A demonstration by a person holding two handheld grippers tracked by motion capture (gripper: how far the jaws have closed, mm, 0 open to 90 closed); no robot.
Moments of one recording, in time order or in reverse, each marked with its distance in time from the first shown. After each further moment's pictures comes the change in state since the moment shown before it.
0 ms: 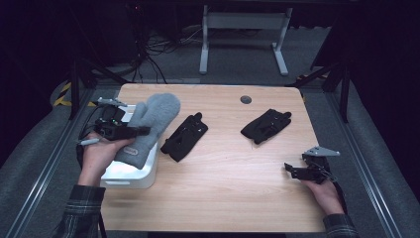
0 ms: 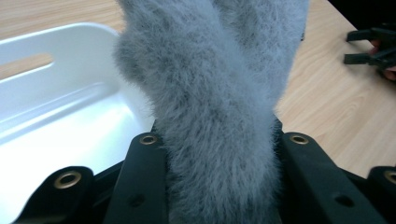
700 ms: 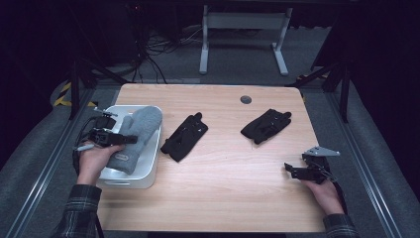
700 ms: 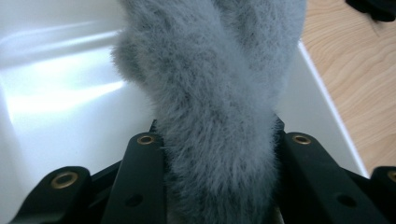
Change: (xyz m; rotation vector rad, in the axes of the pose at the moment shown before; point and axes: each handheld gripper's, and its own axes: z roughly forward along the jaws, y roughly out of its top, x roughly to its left) left arm 0.067 -0.039 0.038 0.116 0.060 -0.190; right arm 0.000 0.000 0.000 0.000 -0.001 0.001
